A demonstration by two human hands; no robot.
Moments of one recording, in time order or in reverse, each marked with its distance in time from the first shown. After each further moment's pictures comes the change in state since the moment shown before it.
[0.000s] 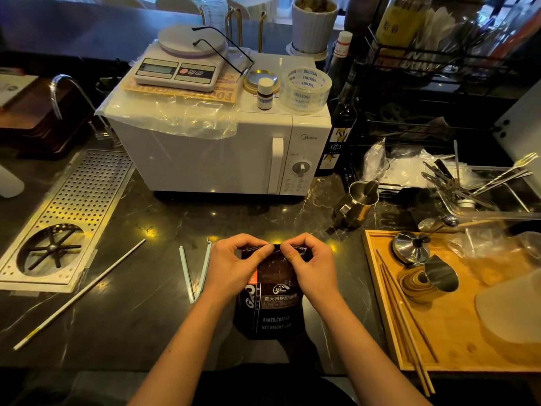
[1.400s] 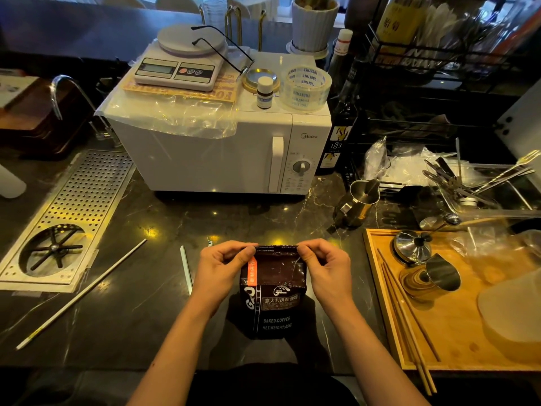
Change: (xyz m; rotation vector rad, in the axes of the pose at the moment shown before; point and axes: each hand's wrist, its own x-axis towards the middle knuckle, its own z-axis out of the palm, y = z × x) left_hand -0.009 -0.012 -0.013 -0.388 -0.040 -0.202; right_hand -0.009 0.005 -0.017 0.030 0.054 0.000
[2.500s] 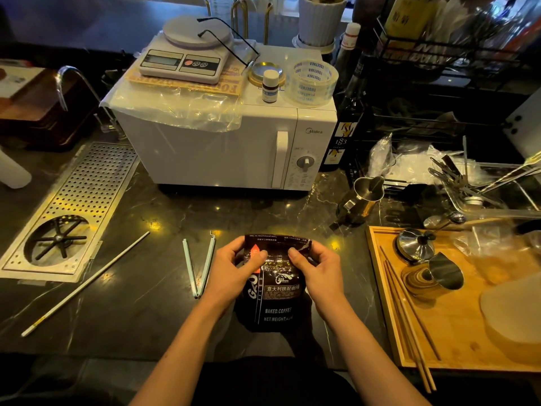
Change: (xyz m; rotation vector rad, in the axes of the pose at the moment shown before) left_hand -0.005 -0.017 0.010 0.047 -0.042 -0.067; right_hand -0.007 0.010 0.012 0.182 -0.079 0.180
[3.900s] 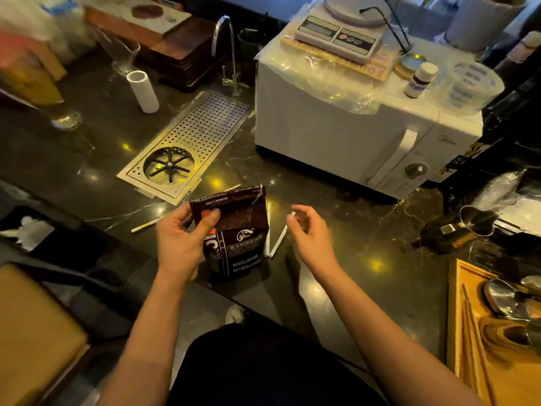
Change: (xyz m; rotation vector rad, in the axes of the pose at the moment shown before) left_hand -0.092 0.011 -0.162 -0.124 0.697 0.207; right_hand 0.006 0.009 0.146 -0.381 -0.374 -0.029
